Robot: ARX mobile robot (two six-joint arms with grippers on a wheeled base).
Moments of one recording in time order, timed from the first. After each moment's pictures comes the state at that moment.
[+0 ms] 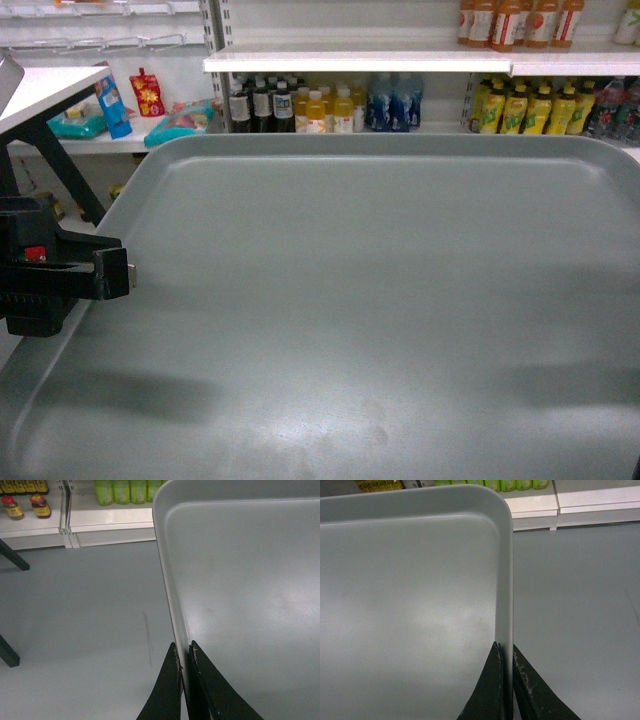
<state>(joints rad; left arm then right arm) -0.27 1.28 0.46 0.37 -0.03 -0.10 0.20 1.24 0.50 0.24 0.07 0.19</state>
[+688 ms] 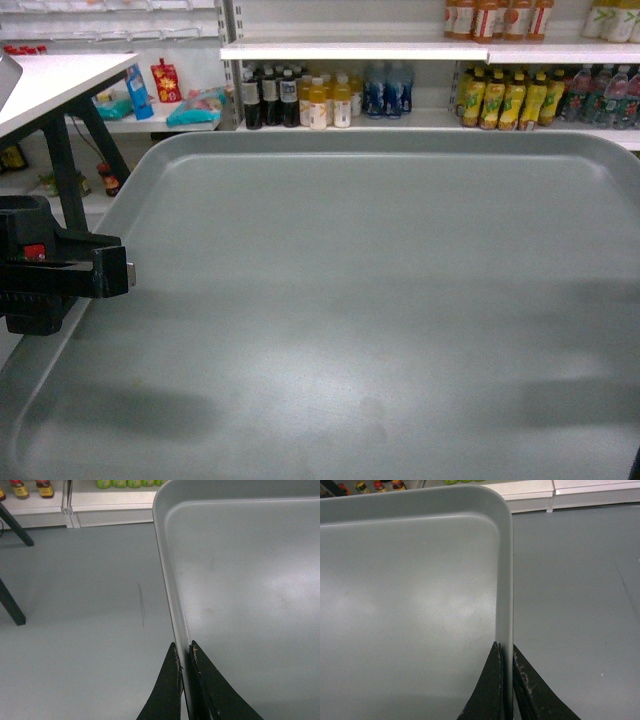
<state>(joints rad) -0.27 1.28 0.46 0.37 -0.03 -0.10 0.20 1.23 0.50 0.24 0.07 0.19</state>
